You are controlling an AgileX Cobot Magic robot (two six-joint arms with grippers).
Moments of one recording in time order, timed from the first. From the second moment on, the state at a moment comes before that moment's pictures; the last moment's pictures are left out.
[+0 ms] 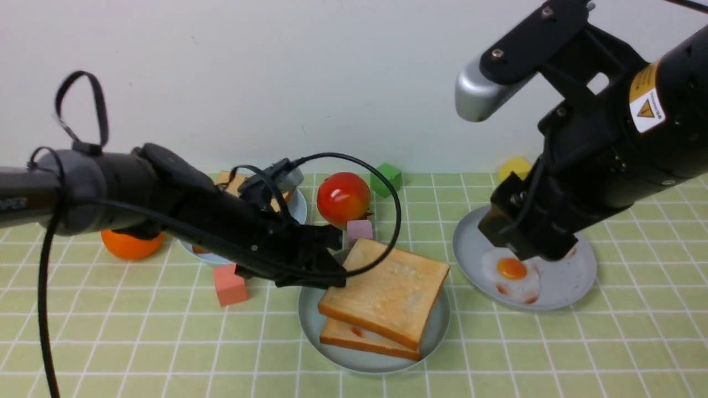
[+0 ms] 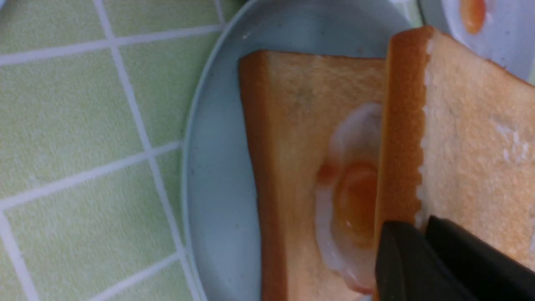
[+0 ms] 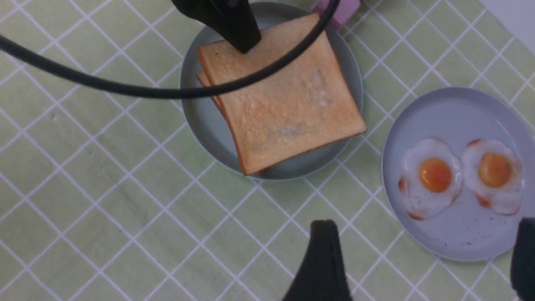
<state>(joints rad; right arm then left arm) 0.70 1.34 -1.40 -0.10 1.09 -0.11 -0.30 1.91 -1.17 -1.06 0.62 0.63</state>
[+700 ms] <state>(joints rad) 0.70 1.15 -1.37 -0.07 1.13 0.22 -0.33 1.81 -1.17 -0.81 0.70 0.42</state>
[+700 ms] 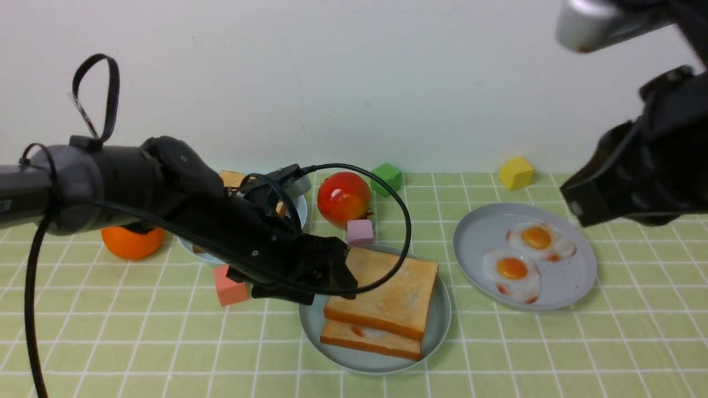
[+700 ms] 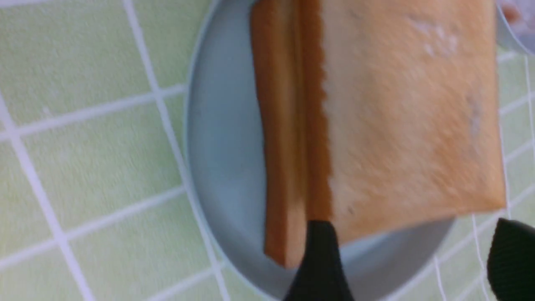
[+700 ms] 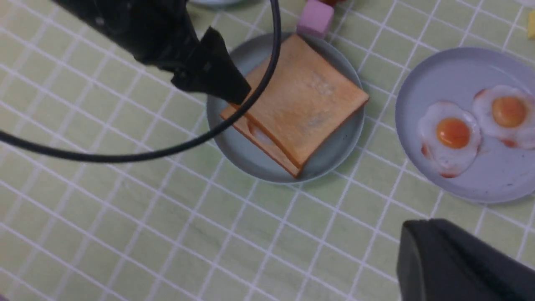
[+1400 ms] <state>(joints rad) 0.70 0.30 -0.36 -0.13 0.27 0.28 -0.33 0.75 -0.93 -0.55 1.12 -0.10</state>
